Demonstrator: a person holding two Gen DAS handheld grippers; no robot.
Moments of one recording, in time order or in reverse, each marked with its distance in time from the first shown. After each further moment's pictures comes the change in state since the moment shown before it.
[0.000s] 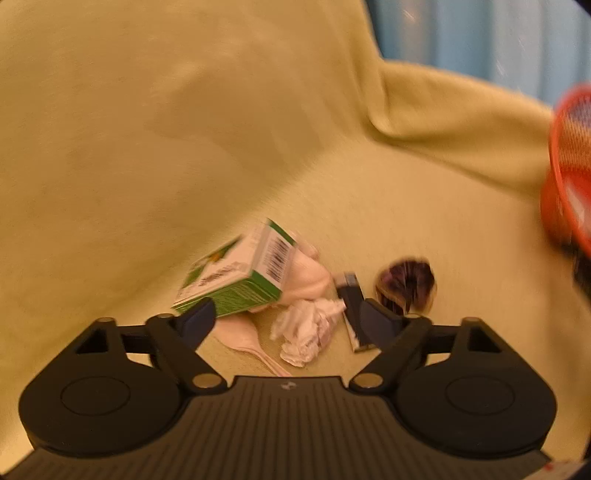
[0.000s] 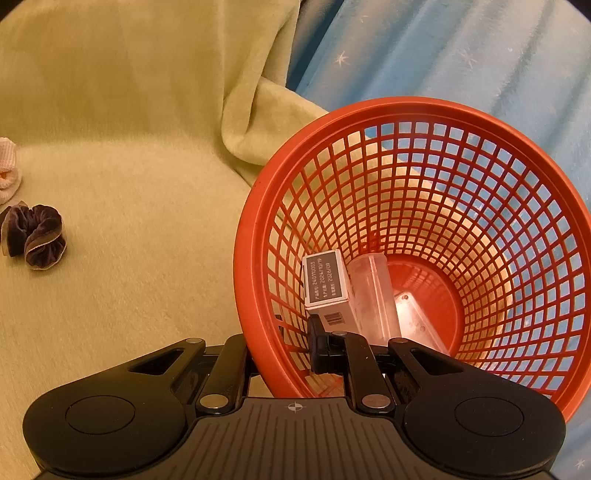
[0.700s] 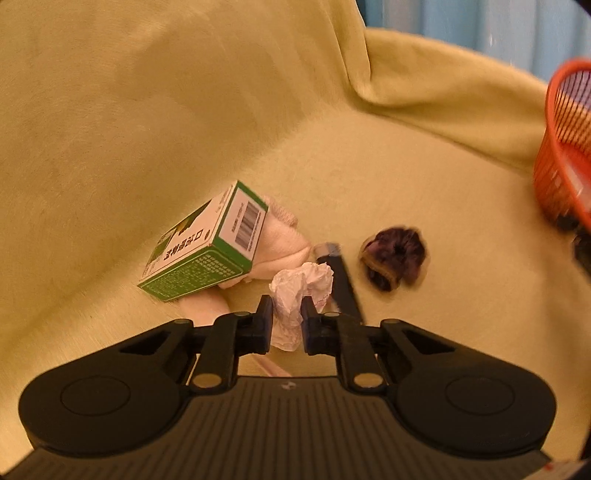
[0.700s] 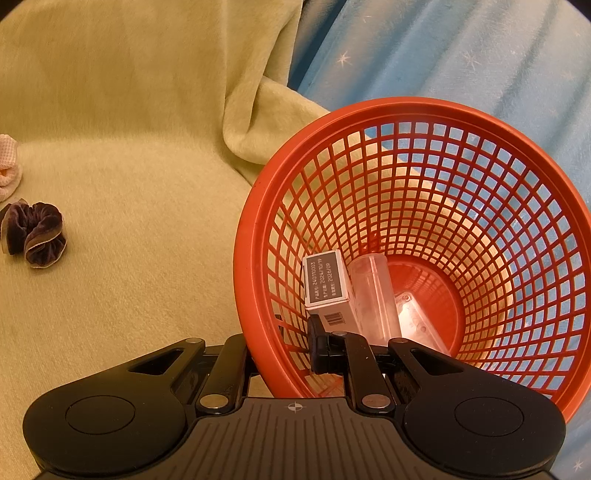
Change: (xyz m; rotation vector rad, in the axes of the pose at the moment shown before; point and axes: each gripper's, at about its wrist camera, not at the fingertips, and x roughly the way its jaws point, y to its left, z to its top) left arm 0.013 -0.005 -0.006 -0.057 0.066 -0.078; right arm -0.001 -0.001 -0.001 -0.006 0.001 0.000
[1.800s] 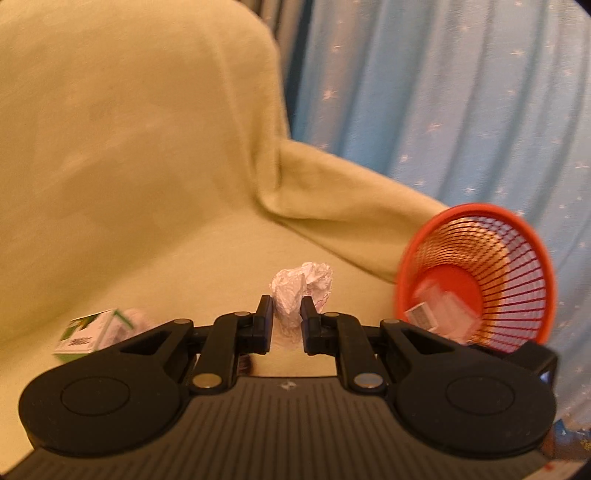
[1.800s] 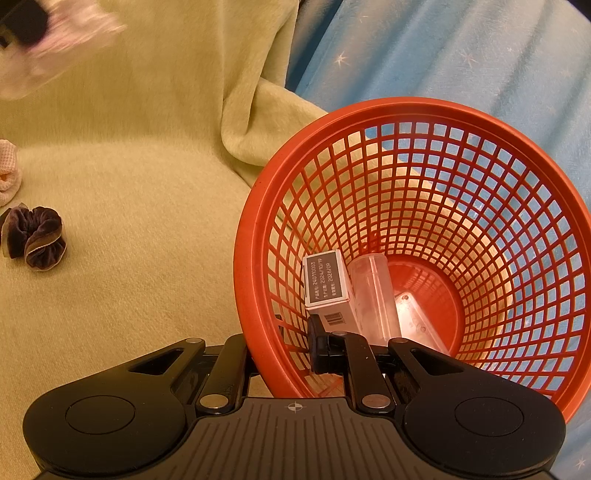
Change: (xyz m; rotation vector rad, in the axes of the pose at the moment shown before) left arm -0.081 -0.072 0.074 -0.097 -0.216 -0.249; right arm 0.000 0.000 0.001 0.005 -0.002 0.003
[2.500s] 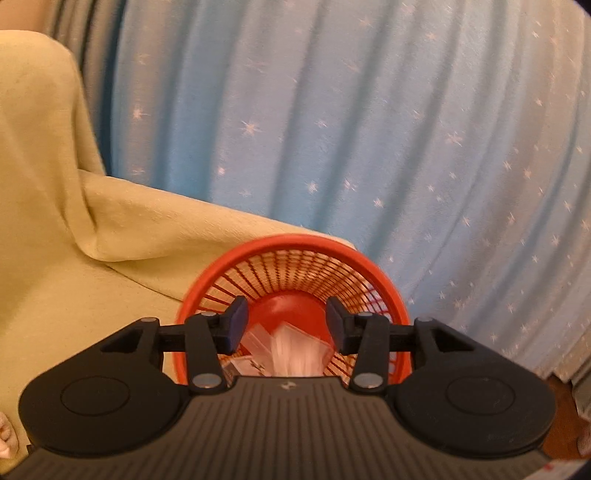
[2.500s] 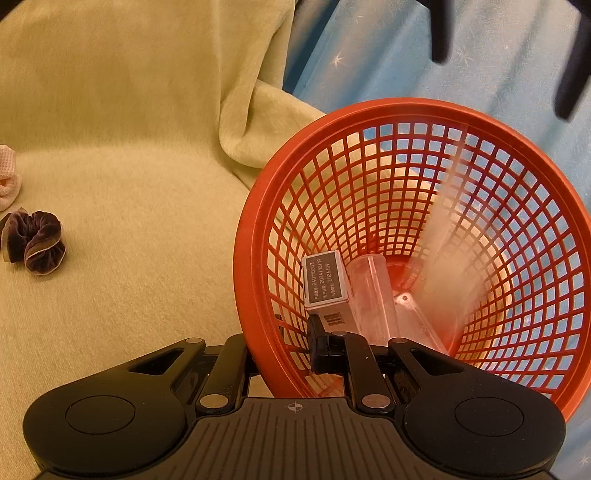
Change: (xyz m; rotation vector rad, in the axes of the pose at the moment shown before) left arm 0.038 -0.140 0.039 0.179 0.000 -0.364; right arm 0.001 0.000 0.004 0.015 -0.004 0.003
